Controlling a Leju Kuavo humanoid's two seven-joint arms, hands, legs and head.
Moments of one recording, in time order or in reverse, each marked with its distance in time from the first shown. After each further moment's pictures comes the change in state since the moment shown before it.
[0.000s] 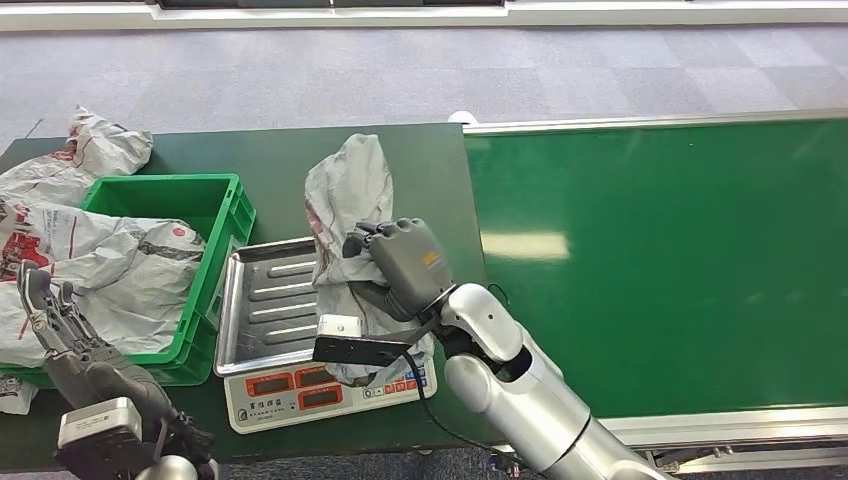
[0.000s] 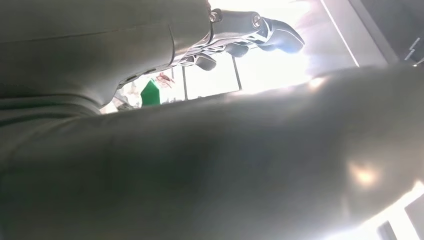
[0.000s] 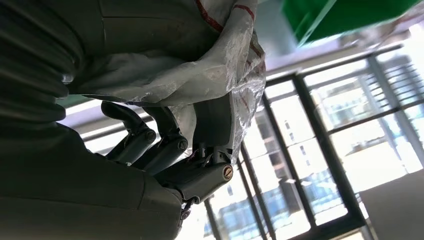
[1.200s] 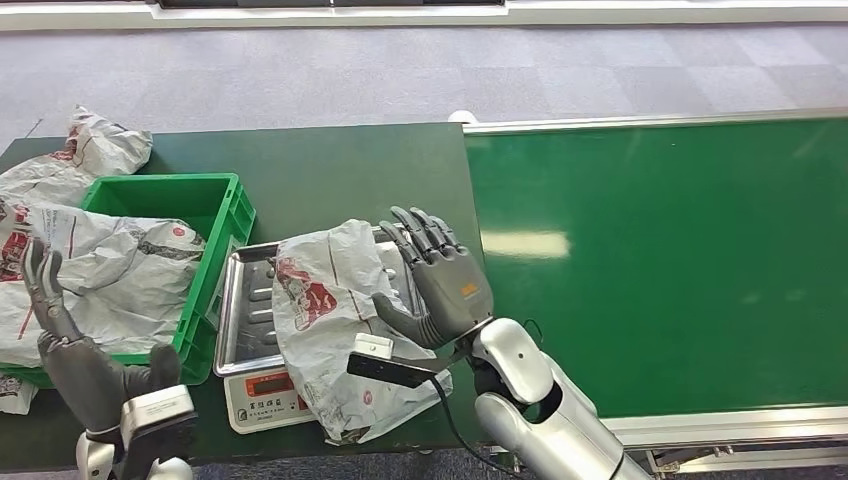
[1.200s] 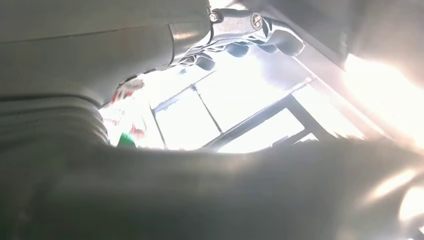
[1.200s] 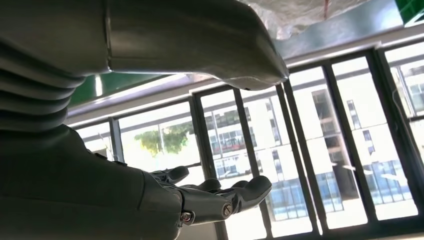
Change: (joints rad) left arm -0.012 0.090 0.000 -0.056 -0.488 -0.037 0.197; right arm 0.150 -0.152 0.001 -0.202 0.192 -0.040 0.211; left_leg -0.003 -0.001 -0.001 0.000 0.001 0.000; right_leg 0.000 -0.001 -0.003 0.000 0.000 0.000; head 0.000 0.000
